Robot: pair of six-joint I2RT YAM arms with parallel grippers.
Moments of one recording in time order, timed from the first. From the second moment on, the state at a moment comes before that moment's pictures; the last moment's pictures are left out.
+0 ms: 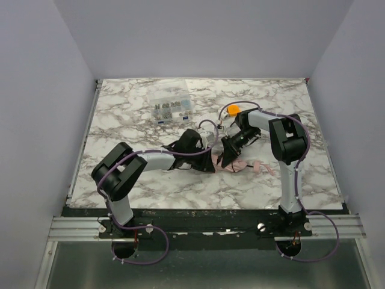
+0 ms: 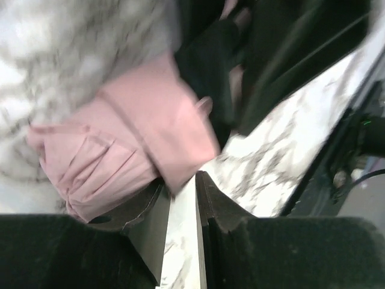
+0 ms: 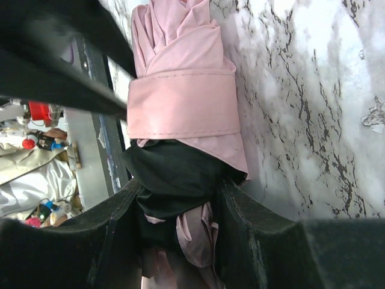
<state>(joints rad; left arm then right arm) -0.72 1.74 0.86 0.17 0.47 -0.50 0.31 2.24 1.49 -1.18 -1.00 -0.81</state>
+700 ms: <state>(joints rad) -0.70 1.89 1.04 -0.12 0.51 -0.65 0.30 2.24 1.49 -1.18 -1.01 -0.80</state>
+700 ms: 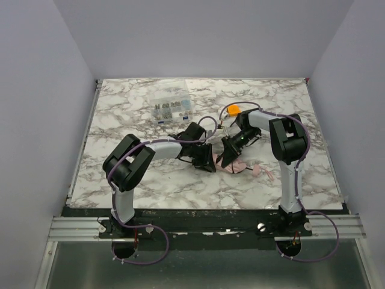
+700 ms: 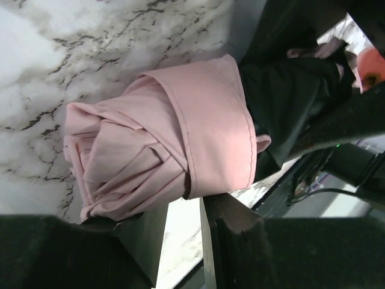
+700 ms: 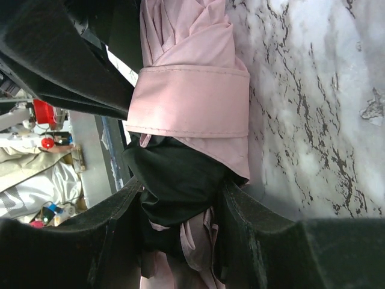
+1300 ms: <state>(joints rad) -0.66 1.74 0.93 -0.17 0.50 -0.57 0.31 2.24 1.47 -1.19 -1.01 -0.81</state>
